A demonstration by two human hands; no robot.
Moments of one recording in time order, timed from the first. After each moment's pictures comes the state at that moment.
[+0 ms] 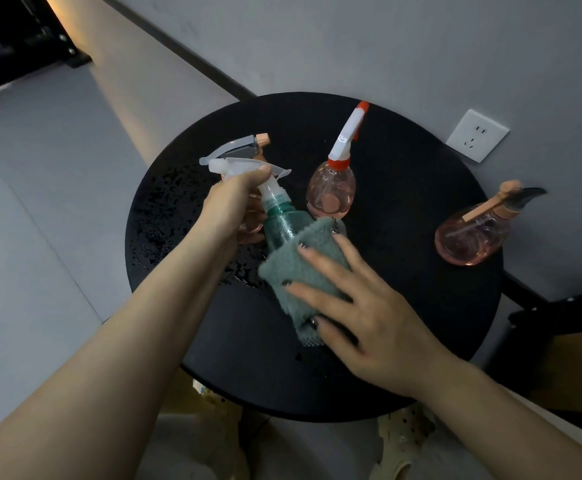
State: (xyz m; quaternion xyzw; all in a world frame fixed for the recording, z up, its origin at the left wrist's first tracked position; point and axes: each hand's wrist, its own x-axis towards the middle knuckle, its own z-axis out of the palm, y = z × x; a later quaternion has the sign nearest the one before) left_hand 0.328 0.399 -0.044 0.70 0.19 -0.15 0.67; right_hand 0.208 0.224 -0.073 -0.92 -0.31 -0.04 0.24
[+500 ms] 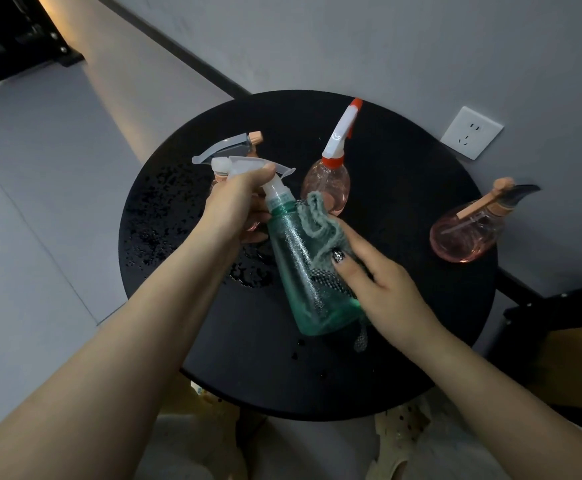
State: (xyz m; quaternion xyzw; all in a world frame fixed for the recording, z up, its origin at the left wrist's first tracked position) left_hand 0.327 0.390 -0.046 0.71 0.17 -0.15 0.66; right_hand 0.224 0.222 -0.067 -0.81 -0.04 0.05 0.58
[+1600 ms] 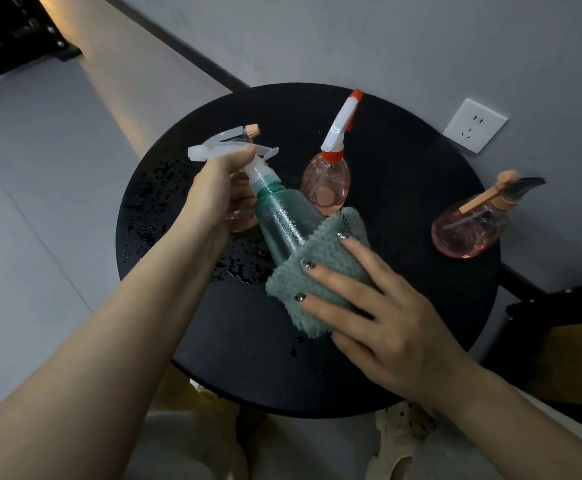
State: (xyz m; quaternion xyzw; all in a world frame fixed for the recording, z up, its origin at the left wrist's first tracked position) left_hand 0.330 0.396 -0.040 0.67 0.18 -0.13 0.71; right_hand 0.197 0.205 -0.075 -0.91 -0.35 -0.14 0.19
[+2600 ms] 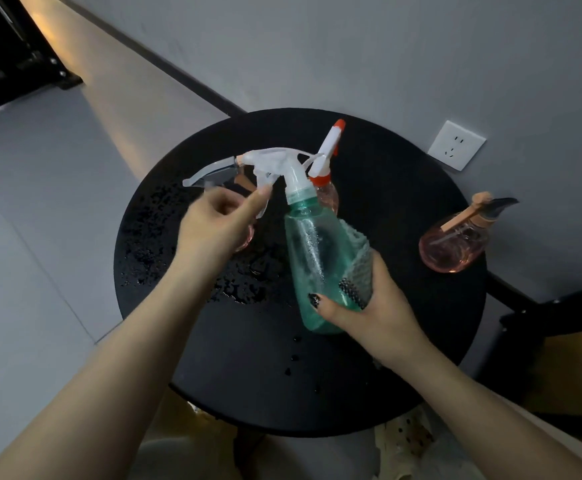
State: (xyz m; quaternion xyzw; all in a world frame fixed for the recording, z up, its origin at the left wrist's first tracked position) left_hand 0.306 0.393 -0.028 0.82 0.08 -0.04 0.57; right_hand 0.217 0.215 -0.071 -0.76 0.05 0.04 0.64
